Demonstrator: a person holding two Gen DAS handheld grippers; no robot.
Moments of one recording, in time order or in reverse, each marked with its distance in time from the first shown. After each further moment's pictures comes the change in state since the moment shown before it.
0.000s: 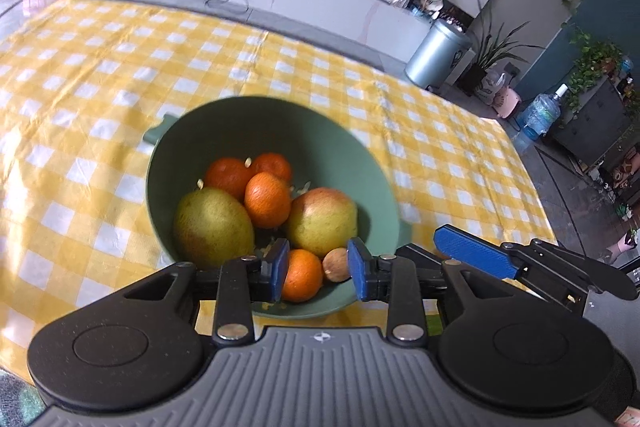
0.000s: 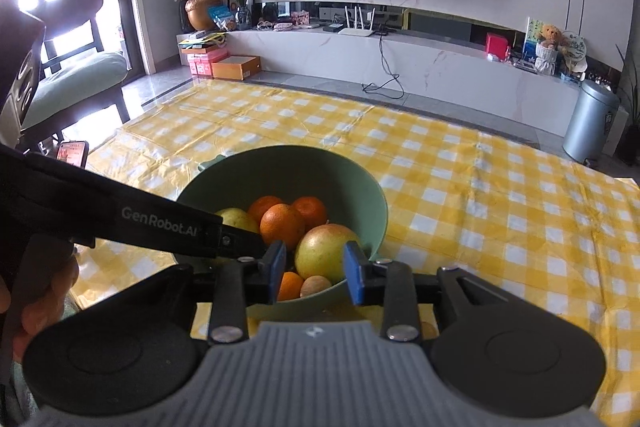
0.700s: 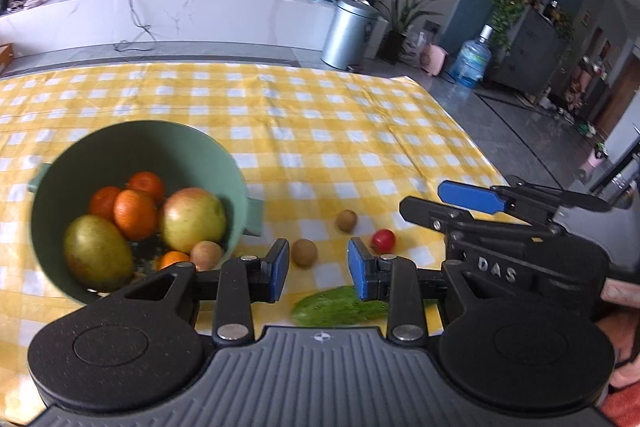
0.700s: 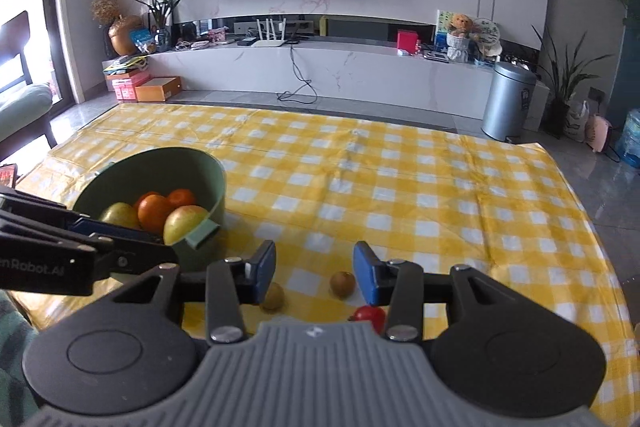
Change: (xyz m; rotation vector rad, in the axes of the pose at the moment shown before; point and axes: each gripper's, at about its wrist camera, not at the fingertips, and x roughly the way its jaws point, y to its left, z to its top) left arm 0.011 -0.094 -0.034 0.282 0.014 -0.132; right arm -0.053 -0.099 -0.038 0.129 -0.025 -0.208
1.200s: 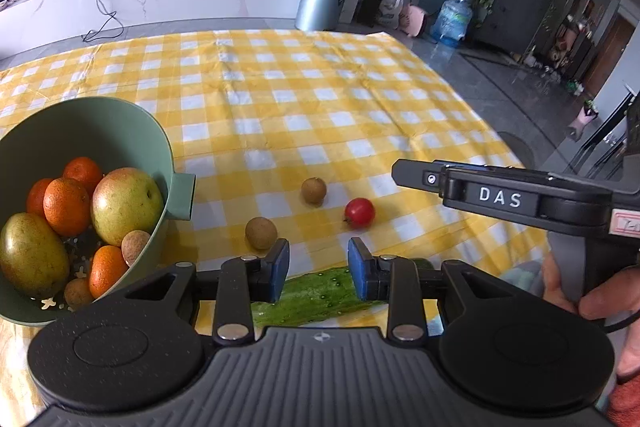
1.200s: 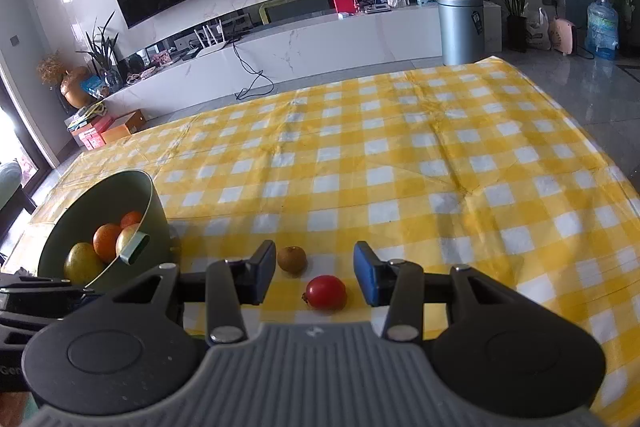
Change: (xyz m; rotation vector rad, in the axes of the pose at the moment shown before) left arm 0.054 -0.024 -0.011 0.074 0.092 -0.002; right arm 0.031 -0.062 -0.024 0.296 0.056 -0.004
